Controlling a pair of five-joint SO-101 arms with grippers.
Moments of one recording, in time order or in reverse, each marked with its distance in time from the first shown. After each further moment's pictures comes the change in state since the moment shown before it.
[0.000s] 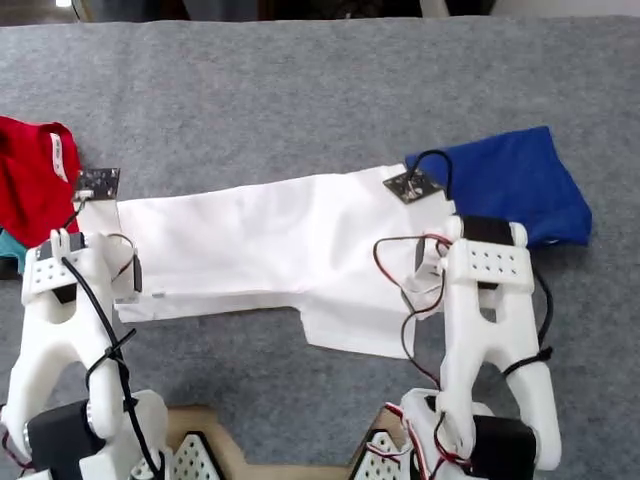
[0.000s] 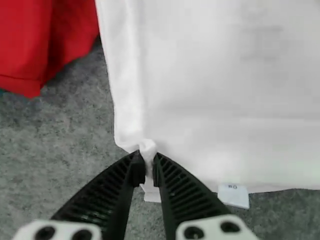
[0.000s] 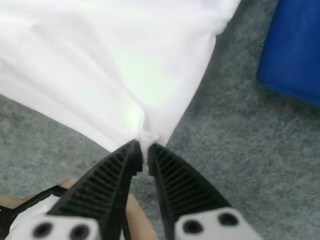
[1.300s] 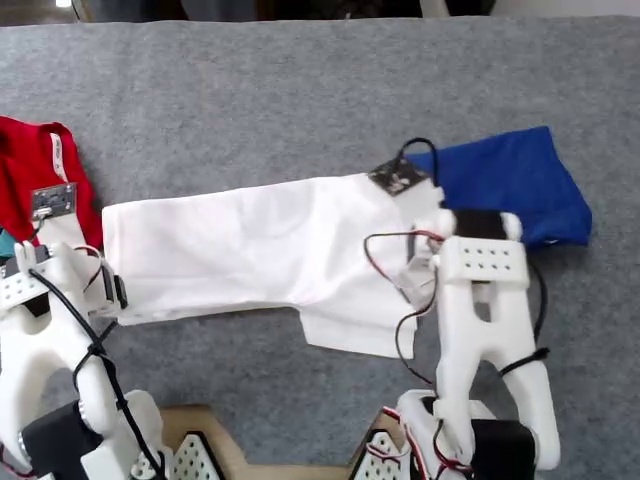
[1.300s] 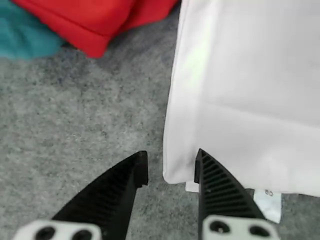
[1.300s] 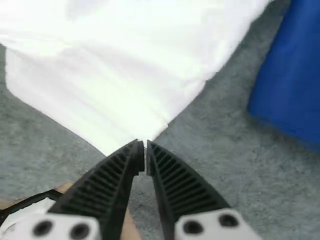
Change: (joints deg) left arm -11.1 -0.2 -1.0 3.1 -0.2; right arm -6.7 -0.5 -5.2 1.2 0.6
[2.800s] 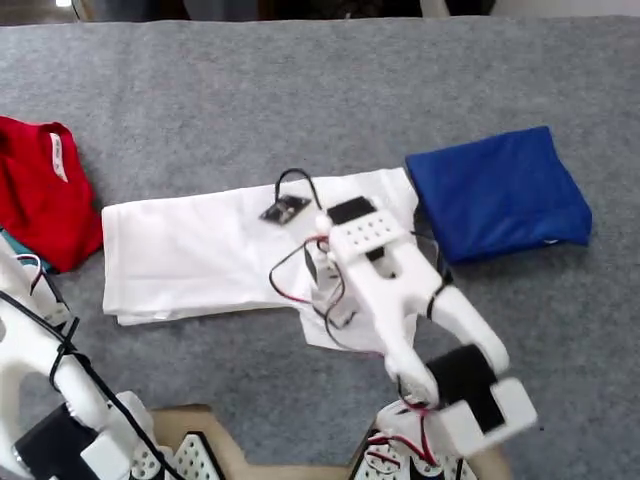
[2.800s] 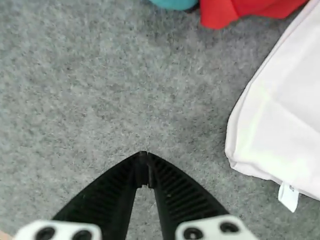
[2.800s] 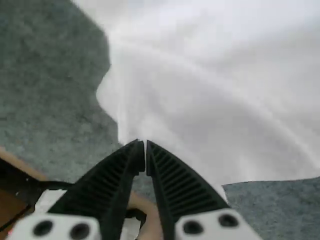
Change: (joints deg) left arm -14.2 0.0 -9.6 13.3 6.1; right arm -25.1 18.9 -4.6 1.9 -7.3
